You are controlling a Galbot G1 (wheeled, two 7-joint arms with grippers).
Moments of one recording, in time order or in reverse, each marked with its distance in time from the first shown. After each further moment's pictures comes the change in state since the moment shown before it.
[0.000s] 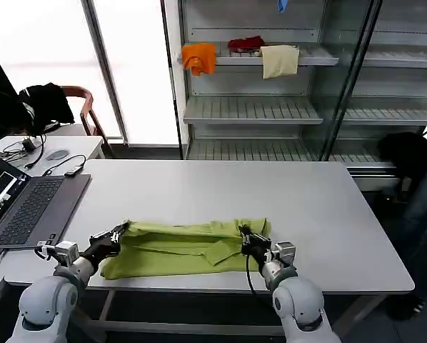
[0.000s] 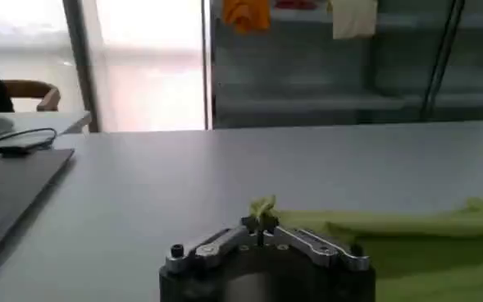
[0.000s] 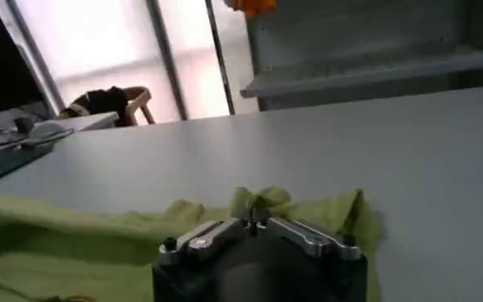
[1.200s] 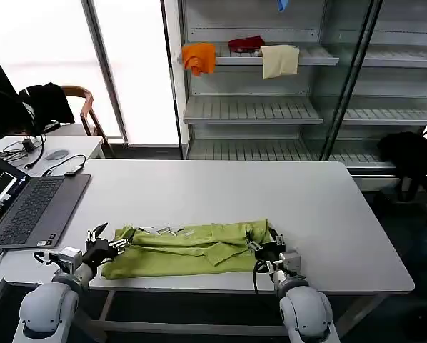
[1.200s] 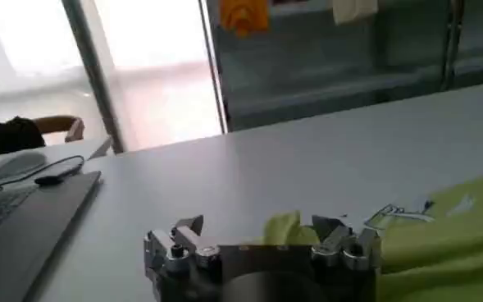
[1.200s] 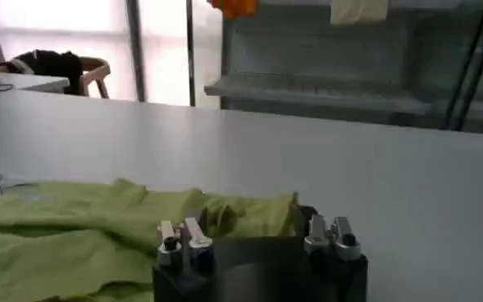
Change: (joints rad) left arm 0.040 -0.028 -0.016 -0.035 0.092 -0.057 -0.039; right arm -0.063 -0.001 0.056 0.074 -0.265 0.043 -0.019
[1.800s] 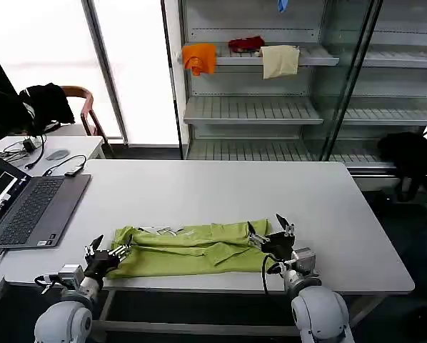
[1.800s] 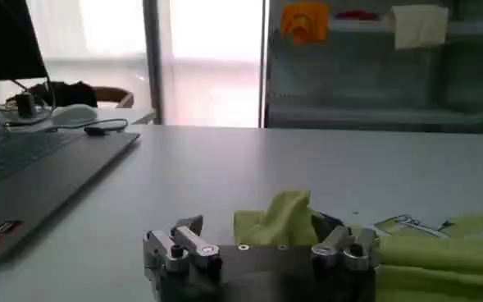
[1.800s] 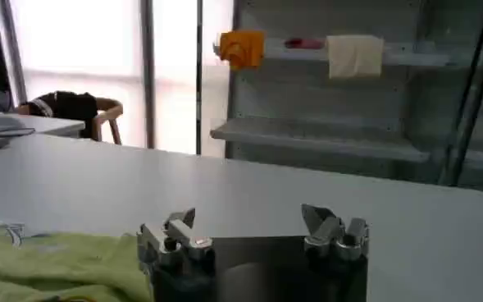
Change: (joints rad) left arm 0.079 -0.118 0.021 -0.020 -0.079 -0.066 -0.214; right arm -0.014 -0.024 0.018 0.084 0.040 0.052 -0.060
